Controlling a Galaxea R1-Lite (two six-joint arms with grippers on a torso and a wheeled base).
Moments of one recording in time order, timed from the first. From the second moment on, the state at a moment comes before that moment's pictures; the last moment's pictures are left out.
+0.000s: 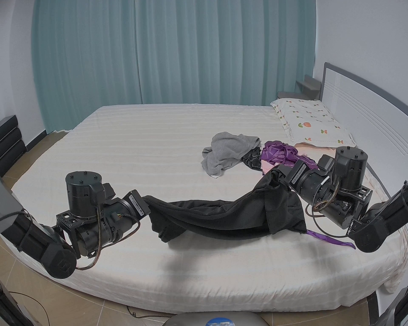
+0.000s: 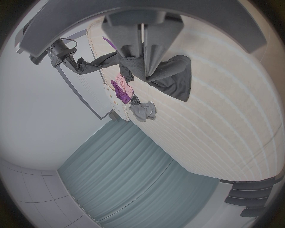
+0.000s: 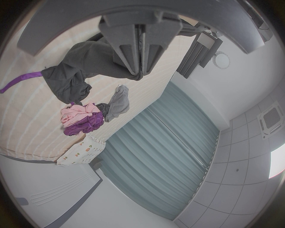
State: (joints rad) left arm -0.44 1.80 -0.54 -0.95 0.02 -0.82; right arm 0.49 1.84 -0.70 -1.00 -0.16 0.77
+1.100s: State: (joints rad) left arm -0.40 1.73 -0.54 -0.97 0.02 -0.81; right arm 0.50 1.78 -0.70 -1.07 -0.15 0.72
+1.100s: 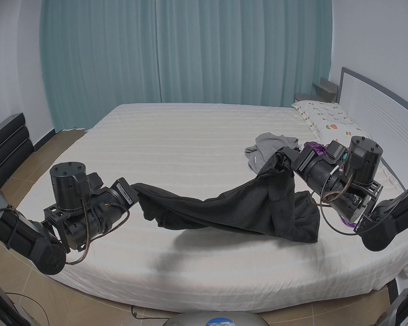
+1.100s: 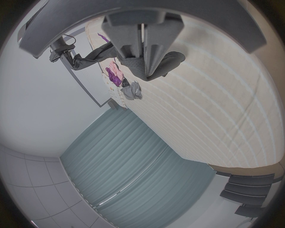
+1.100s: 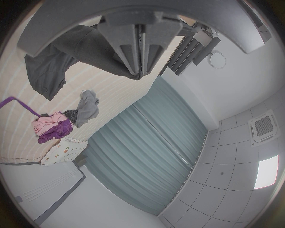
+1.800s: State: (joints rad) left arm -0.39 1.72 -0.52 -0.97 0.03 -0.81; right arm 0.50 1.77 -0.68 -1.09 -0.14 0.72
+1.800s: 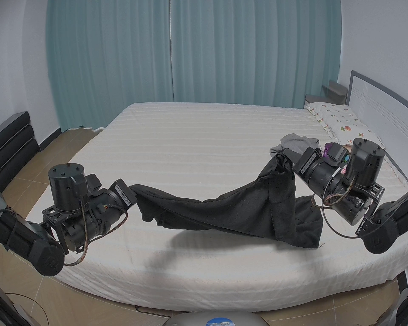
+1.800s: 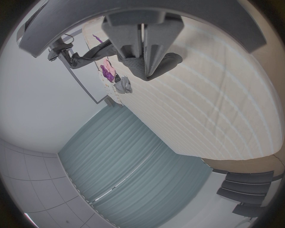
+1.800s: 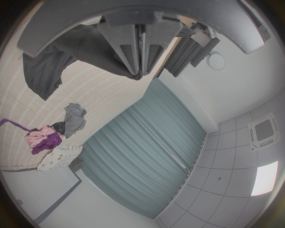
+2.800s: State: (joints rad) left arm -0.41 1.38 -0.32 -0.91 0.04 -0.68; right arm 0.54 1.39 -0.43 -1.06 -0.15 0.67
